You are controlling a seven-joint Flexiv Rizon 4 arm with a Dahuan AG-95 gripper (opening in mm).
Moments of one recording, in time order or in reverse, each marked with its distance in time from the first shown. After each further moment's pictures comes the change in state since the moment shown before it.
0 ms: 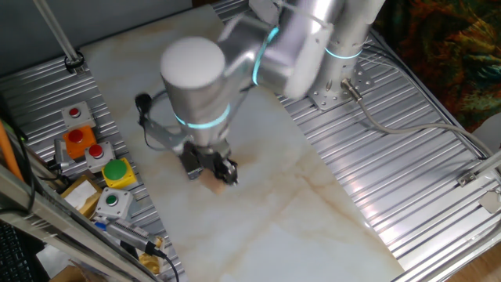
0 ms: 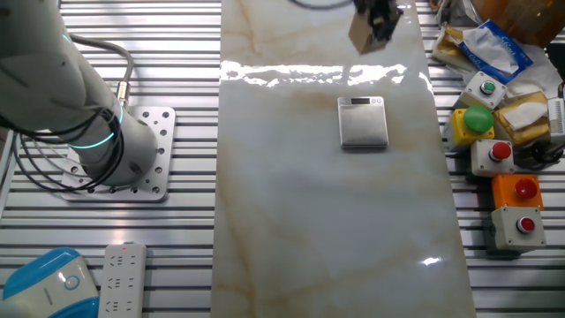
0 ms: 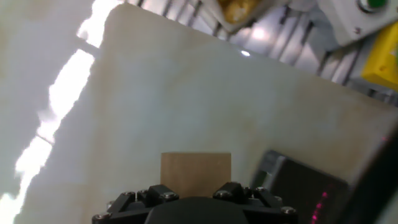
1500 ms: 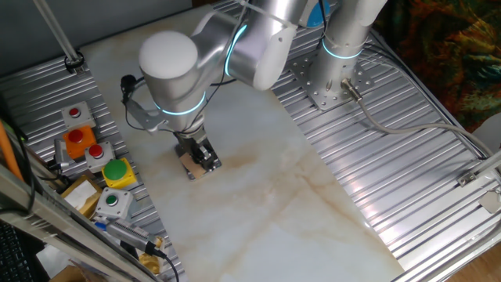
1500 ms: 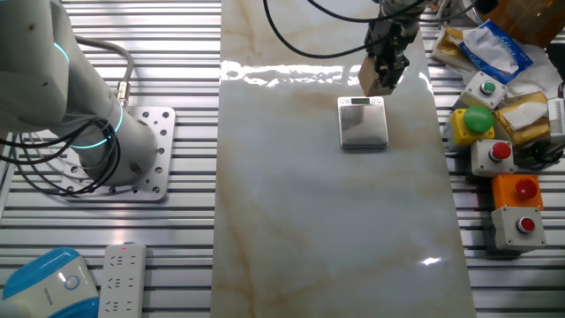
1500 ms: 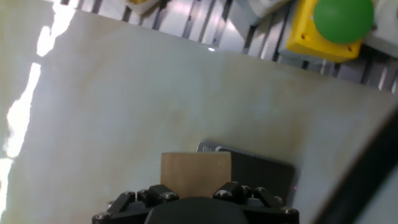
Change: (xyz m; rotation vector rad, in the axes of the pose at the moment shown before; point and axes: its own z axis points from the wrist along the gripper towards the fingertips) arm 0.006 -0.059 0.033 0.030 0.020 0.245
